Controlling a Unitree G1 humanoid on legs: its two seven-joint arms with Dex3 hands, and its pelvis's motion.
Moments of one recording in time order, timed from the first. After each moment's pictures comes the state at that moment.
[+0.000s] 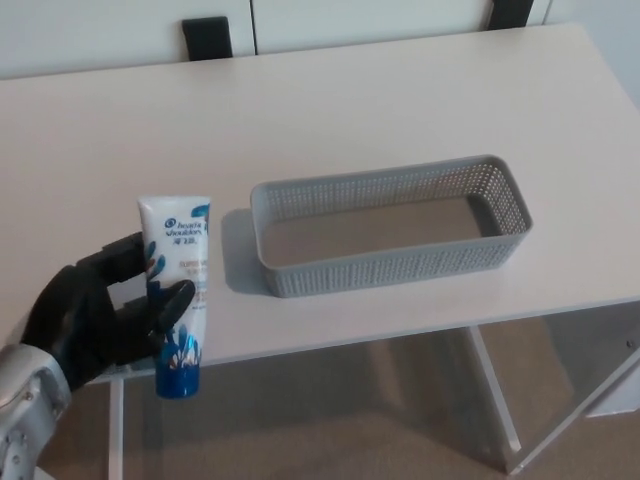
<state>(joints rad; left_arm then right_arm) -0.09 0.34 0.12 0.10 -0.38 0.33 -0.35 -0.09 -0.37 -0.15 1.32 -0.11 -0.22 -0.08</state>
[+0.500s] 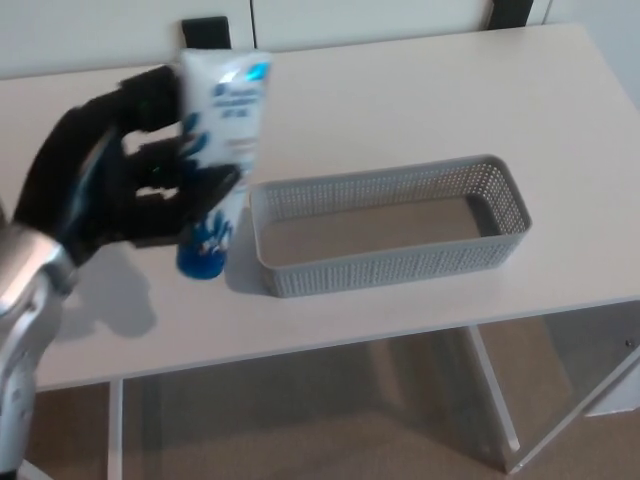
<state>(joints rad) -0.29 0.42 0.00 -0.26 -0.25 0.35 -0.29 -0.10 -0.38 -0.13 1.32 -0.11 -0.21 -0.08</state>
